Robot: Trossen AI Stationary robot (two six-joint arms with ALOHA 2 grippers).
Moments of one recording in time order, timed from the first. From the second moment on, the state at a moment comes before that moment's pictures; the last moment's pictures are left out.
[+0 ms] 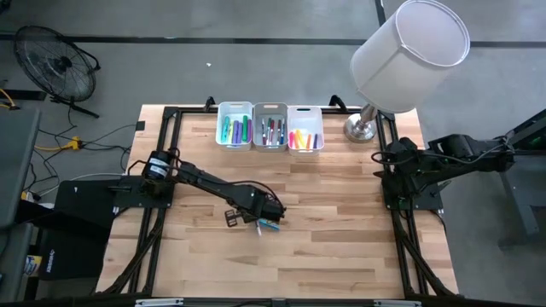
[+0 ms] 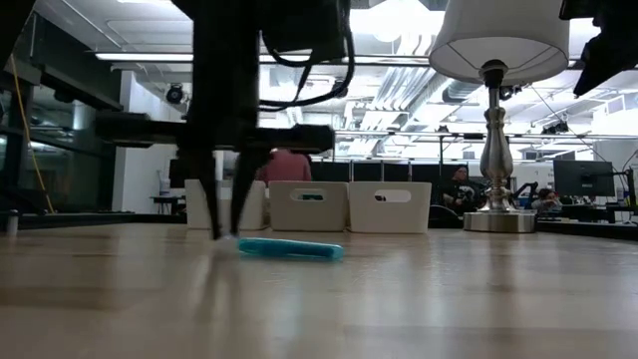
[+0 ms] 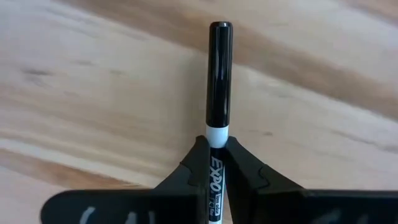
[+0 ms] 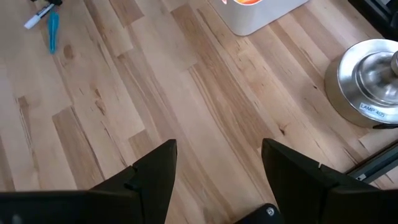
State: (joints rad) left arm -0.25 2.00 1.43 -0.91 -0.05 -2.15; right arm 0.20 0.59 0.91 -1.35 0.31 0.67
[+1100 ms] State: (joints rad) left arm 0.42 1.97 1.85 -0.96 -0.18 -1.04; right arm 0.20 0.59 0.91 -1.34 0.43 0.73
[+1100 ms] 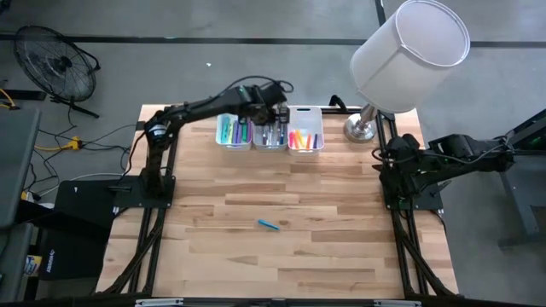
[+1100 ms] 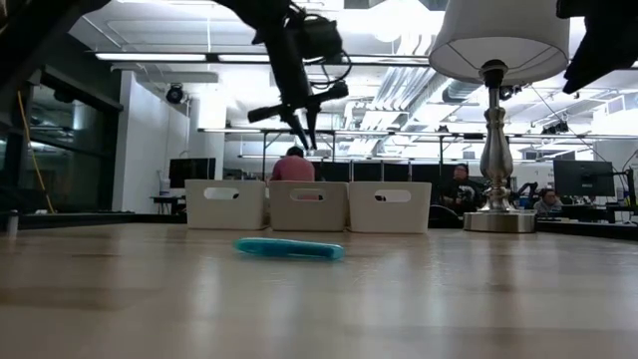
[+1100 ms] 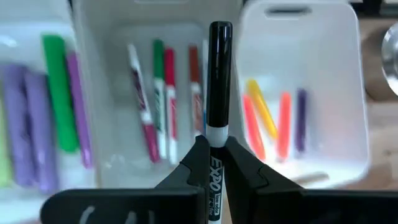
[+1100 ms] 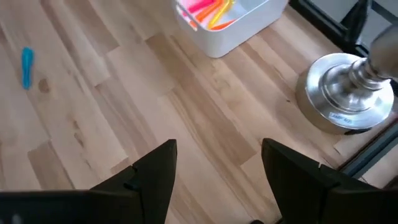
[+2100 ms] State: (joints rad) left arm 0.51 2.13 1.86 -0.81 -0.04 -0.80; right arm 0.20 0.59 0.91 -1.31 0.57 1.04
